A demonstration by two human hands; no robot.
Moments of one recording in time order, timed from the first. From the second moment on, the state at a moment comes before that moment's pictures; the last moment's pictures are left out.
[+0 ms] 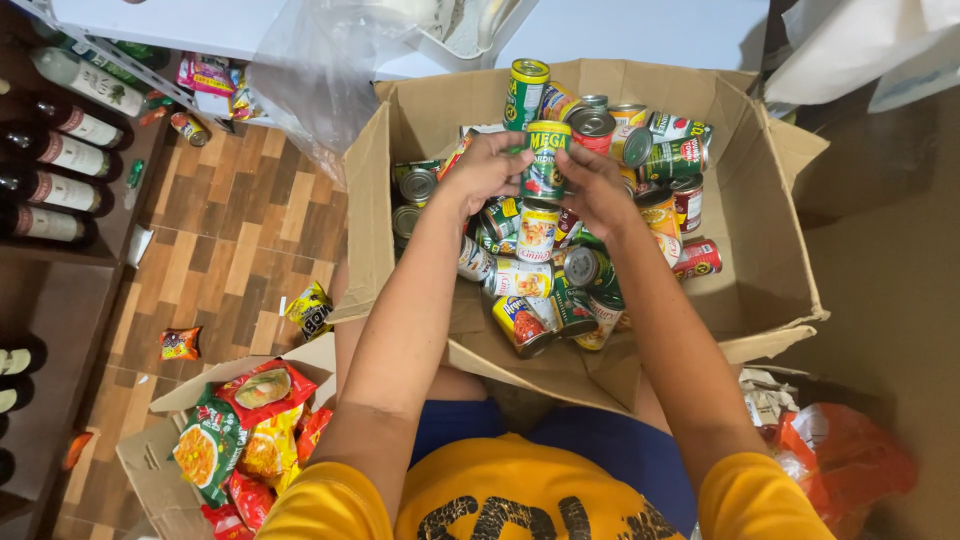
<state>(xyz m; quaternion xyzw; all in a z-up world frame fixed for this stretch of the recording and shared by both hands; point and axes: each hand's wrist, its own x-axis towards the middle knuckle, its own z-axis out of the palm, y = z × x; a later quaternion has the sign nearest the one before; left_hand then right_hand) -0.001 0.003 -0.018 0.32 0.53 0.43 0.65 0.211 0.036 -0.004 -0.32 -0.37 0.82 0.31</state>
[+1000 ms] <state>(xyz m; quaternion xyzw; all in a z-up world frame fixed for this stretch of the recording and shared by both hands) 0.004 -0.007 -0.001 0.40 0.54 0.42 0.61 0.209 0.029 -0.001 -0.41 -0.47 0.73 0.28</state>
